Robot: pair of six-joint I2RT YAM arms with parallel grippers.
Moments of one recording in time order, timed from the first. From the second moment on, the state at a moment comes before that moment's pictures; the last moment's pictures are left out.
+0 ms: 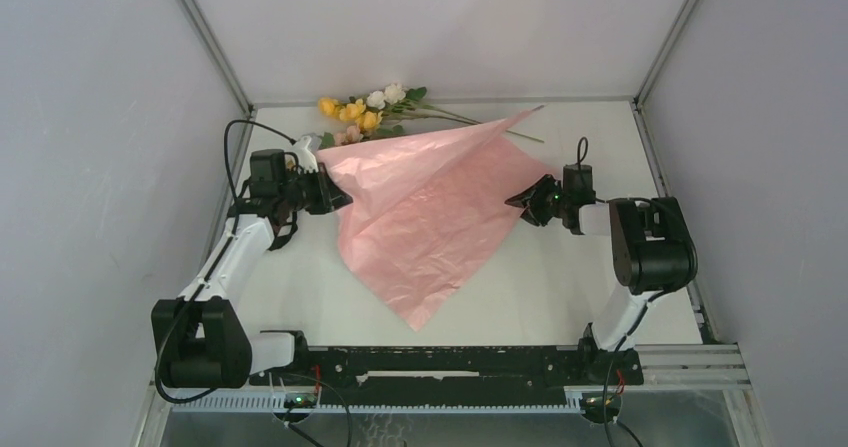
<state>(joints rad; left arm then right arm) -0.01 1.25 0.88 -0.32 0.59 -0.20 0.05 1.76 0.74 0.25 -0.48 0.97</state>
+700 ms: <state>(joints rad) 0.01 1.30 0.89 -0.32 0.63 -0.32 -0.30 0.64 0.46 -0.22 -0.32 0.84</state>
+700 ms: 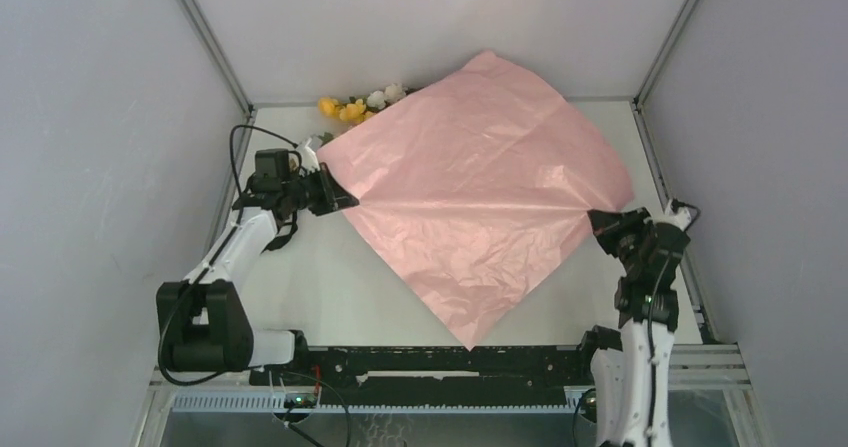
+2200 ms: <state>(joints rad) -0.07 1.69 1.56 -0.79 0.18 0.37 0.14 1.01 0.94 -0.39 -0.20 0.46</state>
